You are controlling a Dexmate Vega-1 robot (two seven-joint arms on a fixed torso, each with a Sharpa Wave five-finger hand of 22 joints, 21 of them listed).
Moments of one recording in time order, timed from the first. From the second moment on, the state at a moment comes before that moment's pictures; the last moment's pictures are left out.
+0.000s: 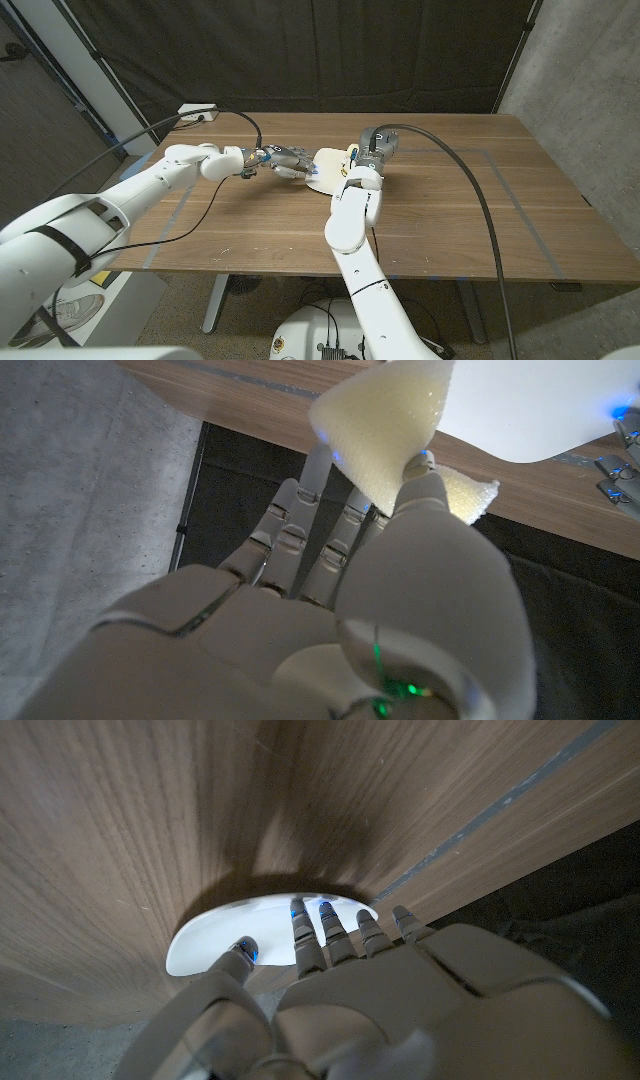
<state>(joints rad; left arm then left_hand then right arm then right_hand) 0.30 0.68 0.83 -1.00 0.83 -0.71 -0.04 0.11 0.12 0.50 0.15 0.21 0.40 -0.13 0.19 0.18 0.23 -0.12 0.20 0.19 0.00 -0.03 0.18 0.19 -0.17 0.07 0.27 0.21 -1.08 0.31 -0.48 -1.72 -2.06 -0.66 0.31 1.21 0.12 0.00 -0.10 0.34 0.89 -0.20 0.40 0.21 0.81 -0.19 0.66 0.46 0.72 -0.07 0.84 0.64 0.27 -0.04 0.68 0.38</state>
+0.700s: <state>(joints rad) 0.33 0.70 0.81 -1.05 0.81 -0.68 -0.07 0.10 0.10 0.50 0.16 0.21 0.39 -0.14 0.19 0.19 0.23 -0.12 0.20 0.19 0.00 -0.03 0.19 0.19 -0.16 0.07 0.27 0.21 -1.00 0.22 -0.52 -1.66 -1.84 -0.61 0.40 1.21 0.12 -0.01 -0.10 0.34 0.89 -0.21 0.39 0.21 0.82 -0.19 0.66 0.46 0.72 -0.07 0.84 0.64 0.27 -0.04 0.70 0.38</state>
